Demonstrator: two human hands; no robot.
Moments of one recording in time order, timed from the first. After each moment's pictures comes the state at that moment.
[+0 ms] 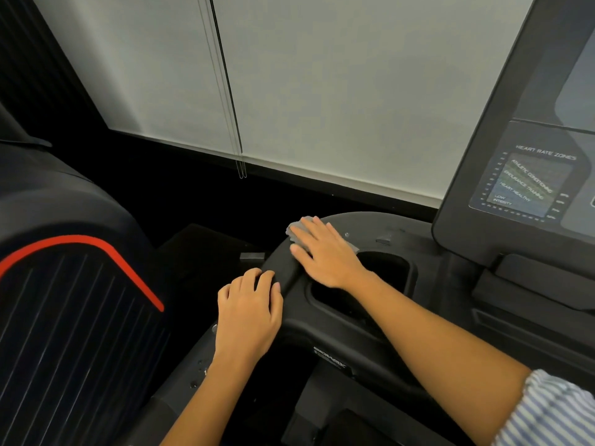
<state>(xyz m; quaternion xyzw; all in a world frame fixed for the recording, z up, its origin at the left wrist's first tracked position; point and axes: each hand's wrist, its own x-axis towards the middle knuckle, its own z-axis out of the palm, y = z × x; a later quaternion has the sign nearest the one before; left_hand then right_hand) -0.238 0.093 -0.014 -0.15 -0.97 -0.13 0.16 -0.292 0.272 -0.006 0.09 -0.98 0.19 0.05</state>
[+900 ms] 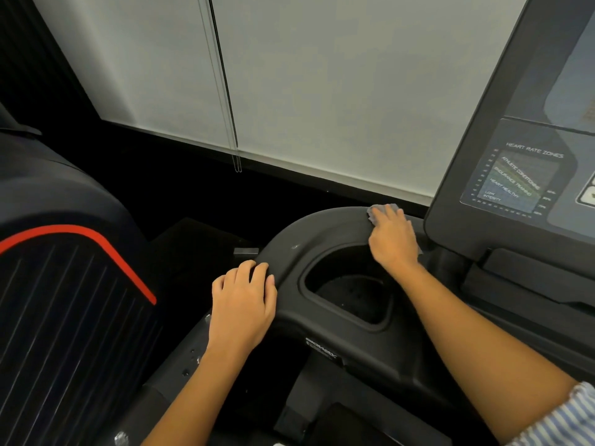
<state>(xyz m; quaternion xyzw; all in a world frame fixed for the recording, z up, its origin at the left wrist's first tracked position) -0.238 0.094 -0.015 -0.16 -0.97 -0.12 0.17 -0.282 0.363 -0.006 -0.18 -0.97 0.12 0.14</state>
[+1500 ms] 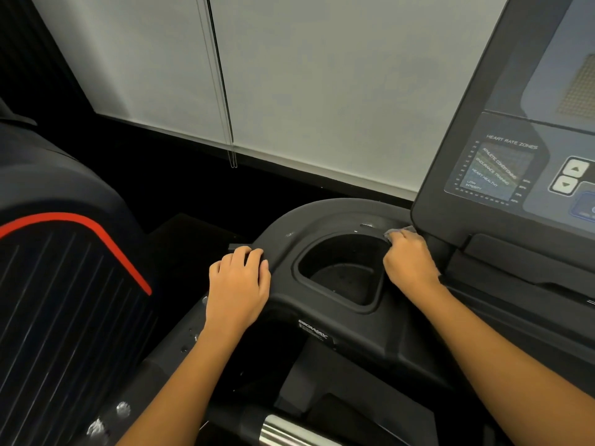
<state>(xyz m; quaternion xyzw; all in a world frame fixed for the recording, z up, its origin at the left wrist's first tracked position) -0.238 0.093 -0.016 -0.16 -0.96 -0.12 0.17 -0.208 0.362 0.001 -0.23 -0.96 0.15 0.10</state>
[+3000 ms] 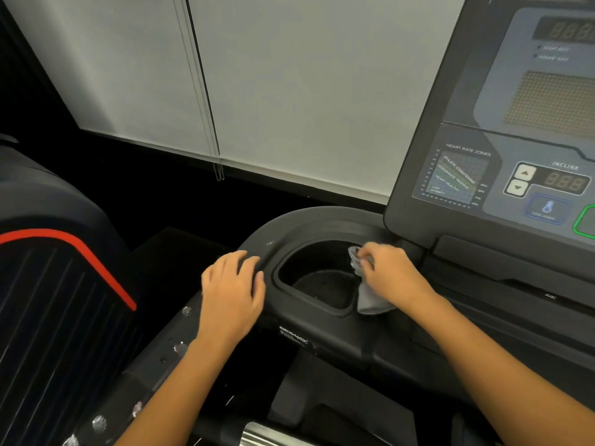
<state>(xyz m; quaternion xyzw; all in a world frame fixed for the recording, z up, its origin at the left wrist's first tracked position) -0.221 0.108 -0.004 -0.19 -0.95 -0.17 0.20 -0.168 0.347 0.047 -0.14 -0.97 0.20 0.04</state>
